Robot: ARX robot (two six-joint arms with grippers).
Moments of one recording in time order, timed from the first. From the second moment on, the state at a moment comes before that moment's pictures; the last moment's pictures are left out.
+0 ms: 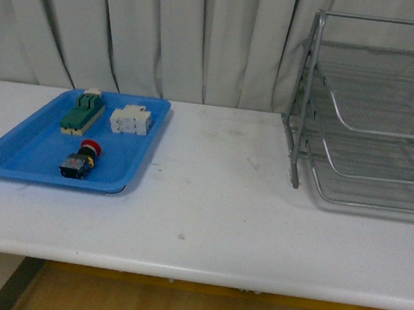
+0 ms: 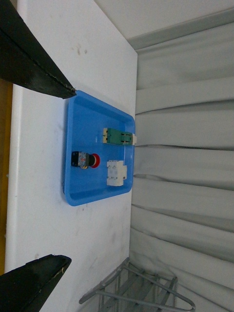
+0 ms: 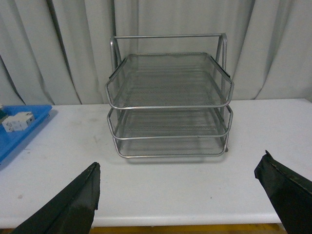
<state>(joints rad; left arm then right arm) 0.00 0.01 0.01 0.00 0.00 -0.01 0.00 0.00 0.01 0.00 0.00 0.00</state>
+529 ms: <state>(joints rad) 0.00 0.01 0.01 0.00 0.00 -0.01 -0.48 1.26 0.50 1.10 -0.39 0.55</state>
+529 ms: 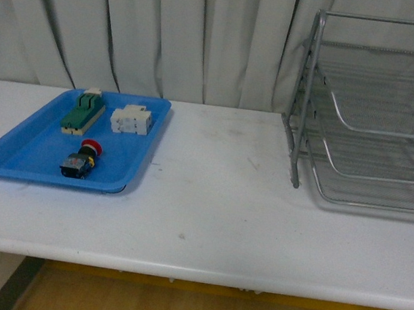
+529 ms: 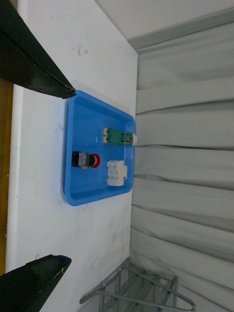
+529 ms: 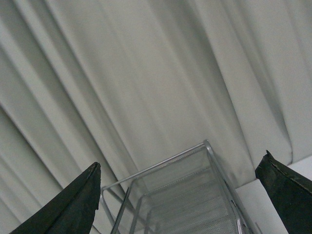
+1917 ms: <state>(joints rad) 0.00 0.01 0.01 0.00 0.00 -0.01 -0.19 2.25 0.79 1.29 -0.38 1.48</state>
